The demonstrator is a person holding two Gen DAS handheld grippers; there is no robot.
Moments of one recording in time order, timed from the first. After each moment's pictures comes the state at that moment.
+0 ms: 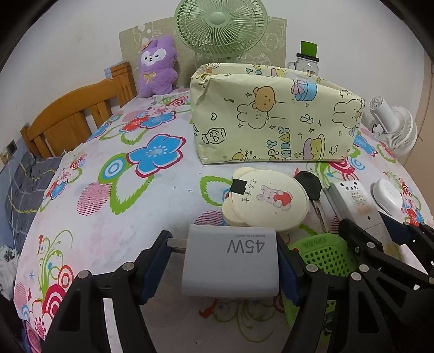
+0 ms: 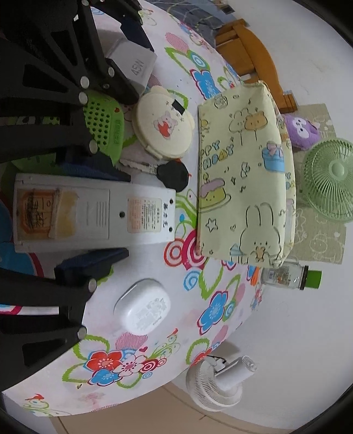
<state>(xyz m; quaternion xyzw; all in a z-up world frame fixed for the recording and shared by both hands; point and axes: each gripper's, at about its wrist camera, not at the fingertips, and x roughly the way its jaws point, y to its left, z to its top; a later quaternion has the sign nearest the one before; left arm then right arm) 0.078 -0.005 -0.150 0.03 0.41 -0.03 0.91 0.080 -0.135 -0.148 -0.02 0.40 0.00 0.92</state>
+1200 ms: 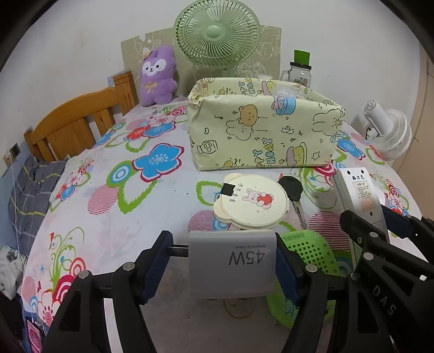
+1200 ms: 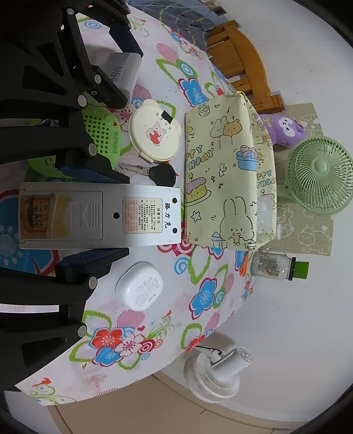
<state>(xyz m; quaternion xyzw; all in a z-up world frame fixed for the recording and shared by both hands) 0.055 -0.014 -0.129 0.03 0.40 -0.03 0.92 0.058 -0.141 -0.120 -0.01 0.38 -0.01 0.92</state>
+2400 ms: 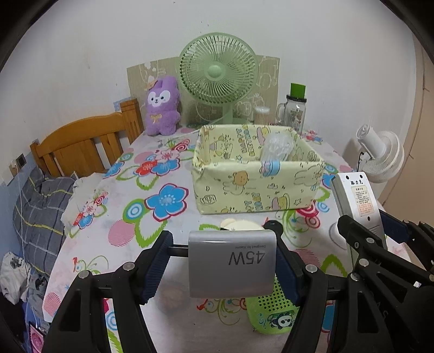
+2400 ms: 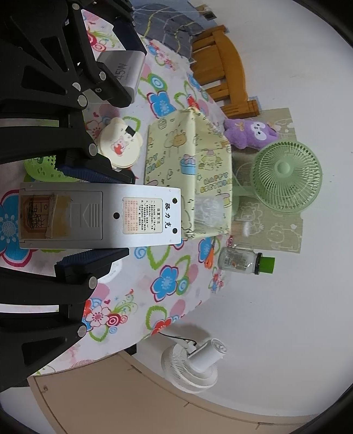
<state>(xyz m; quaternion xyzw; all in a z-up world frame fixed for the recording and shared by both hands) 0.043 -0.017 -0.058 0.02 0.35 -0.03 0.93 0.045 -0.145 -0.053 -0.02 0.34 -0.01 0.94</state>
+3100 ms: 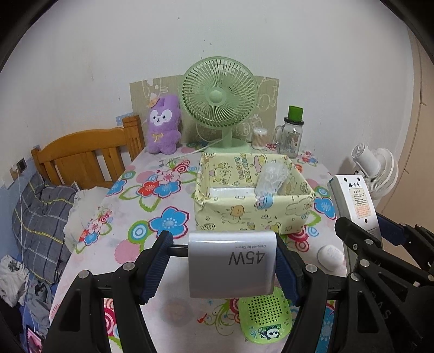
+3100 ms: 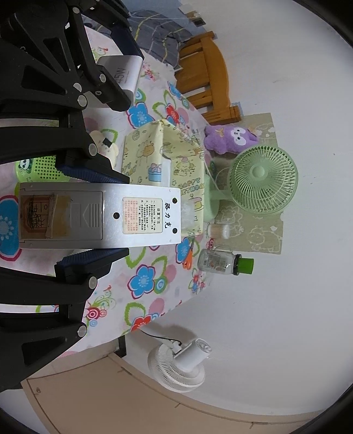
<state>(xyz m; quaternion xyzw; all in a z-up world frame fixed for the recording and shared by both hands) 0.046 -0.013 -0.020 0.01 0.32 -0.03 0.95 0.042 -0.147 -0.010 -0.01 0.31 0.00 0.95</state>
